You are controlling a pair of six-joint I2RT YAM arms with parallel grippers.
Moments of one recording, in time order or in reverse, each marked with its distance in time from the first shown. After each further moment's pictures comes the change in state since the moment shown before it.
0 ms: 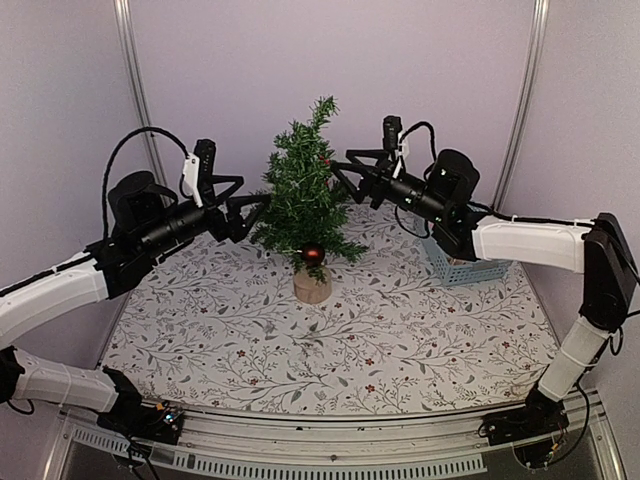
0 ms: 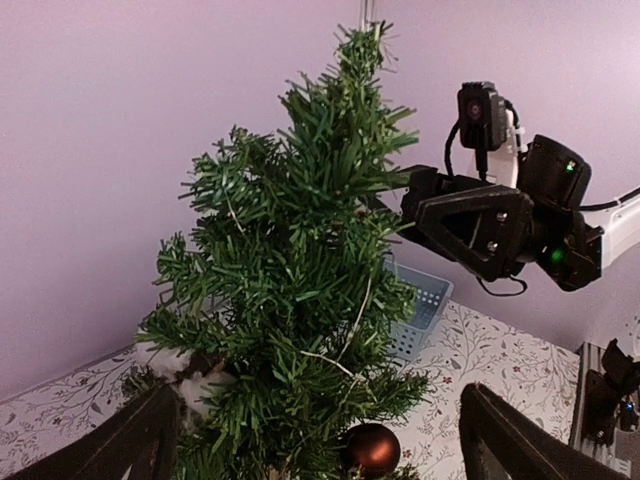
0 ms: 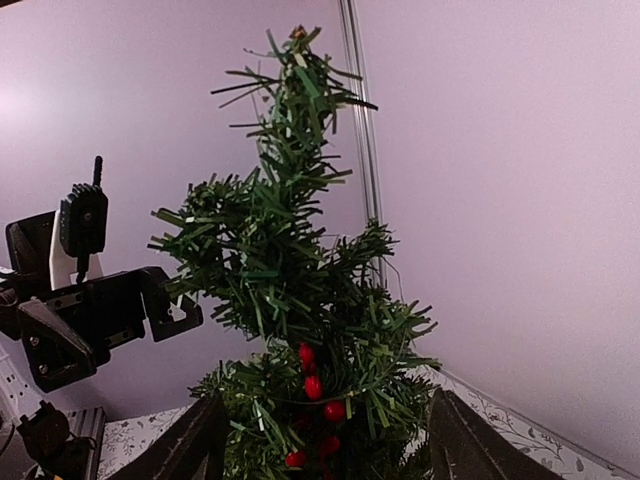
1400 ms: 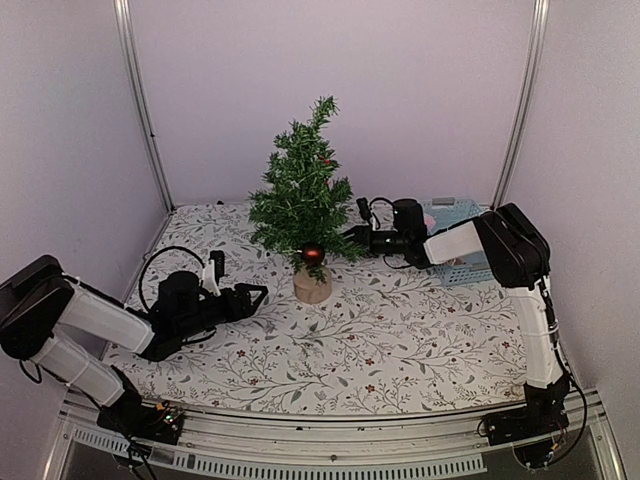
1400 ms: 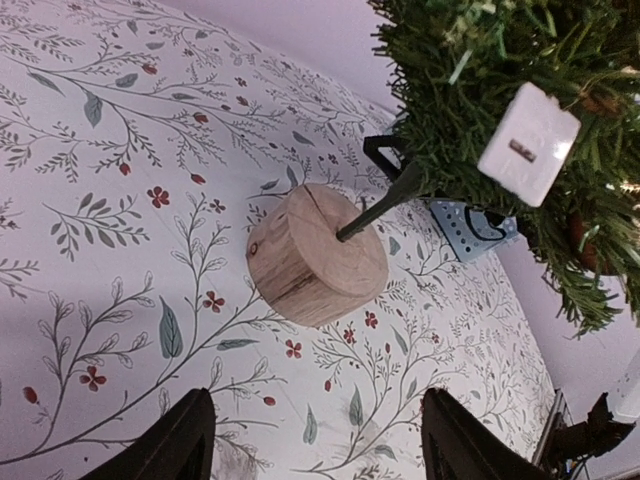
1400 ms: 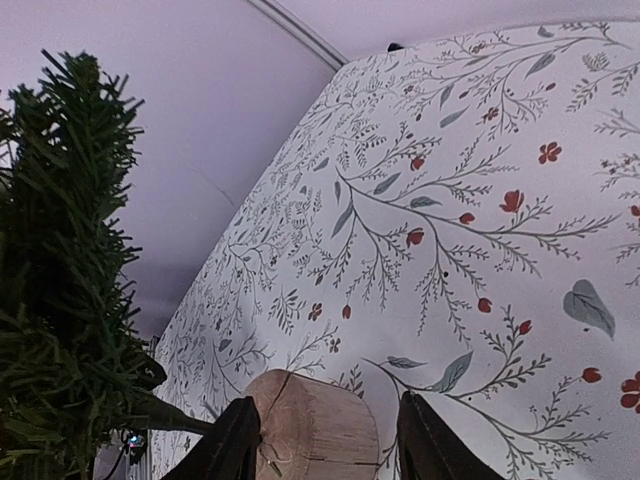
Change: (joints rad) left arm -0.049 0.311 -0.577 0.535 -0.209 -0.613; right arm -0.189 0.621 0.254 -0.216 -0.375 0.401
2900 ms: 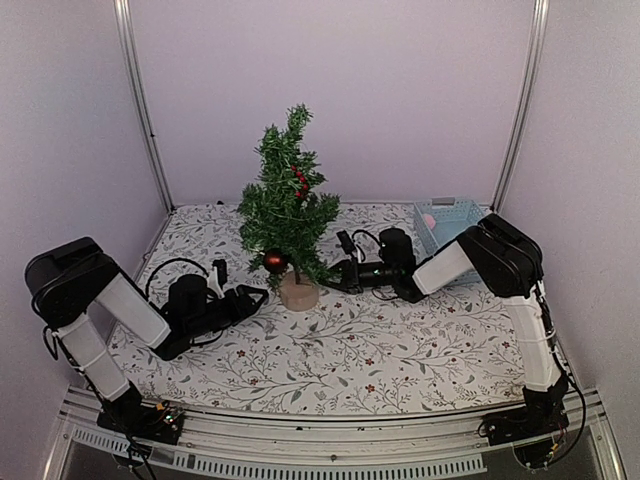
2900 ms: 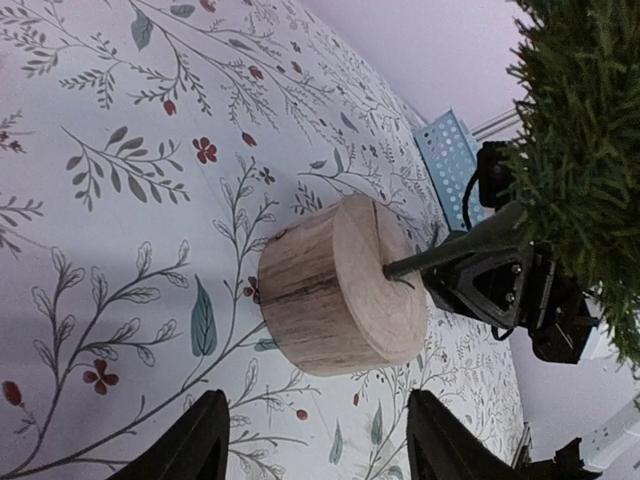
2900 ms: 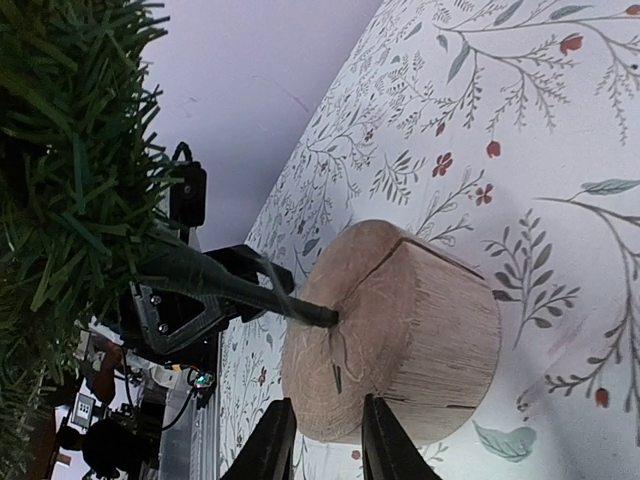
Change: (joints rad) left arm 0.063 0.261 0.024 0.195 0.066 -0.178; right arm 0.143 0.008 -0.209 0.253 -0.098 0.191
